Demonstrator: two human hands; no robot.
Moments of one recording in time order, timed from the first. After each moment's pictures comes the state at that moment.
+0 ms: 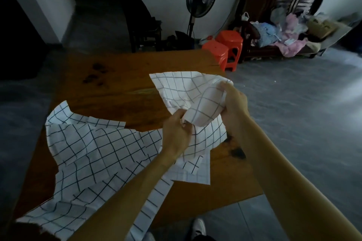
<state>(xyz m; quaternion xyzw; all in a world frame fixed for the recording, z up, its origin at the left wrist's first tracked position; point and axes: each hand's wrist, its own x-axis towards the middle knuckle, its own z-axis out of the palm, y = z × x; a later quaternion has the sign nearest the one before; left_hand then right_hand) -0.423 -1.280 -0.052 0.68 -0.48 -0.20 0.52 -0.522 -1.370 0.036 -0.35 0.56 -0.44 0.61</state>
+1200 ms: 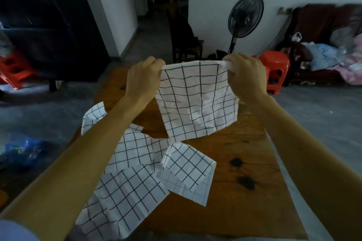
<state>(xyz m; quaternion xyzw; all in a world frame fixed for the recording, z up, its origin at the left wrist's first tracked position) -0.345 -1.329 0.073 0.76 -0.54 0.24 0.27 -0.550 -1.494 0.081 -0.87 0.27 -0.41 0.00</state>
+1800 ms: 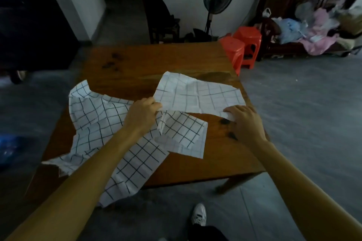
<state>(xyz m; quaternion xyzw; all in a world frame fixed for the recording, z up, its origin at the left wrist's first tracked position) -0.394 -1.206 -0.061 0.73 -0.65 0.07 0.18 -0.681 -1.349 -0.069 -0.90 0.38 -0.20 0.07</state>
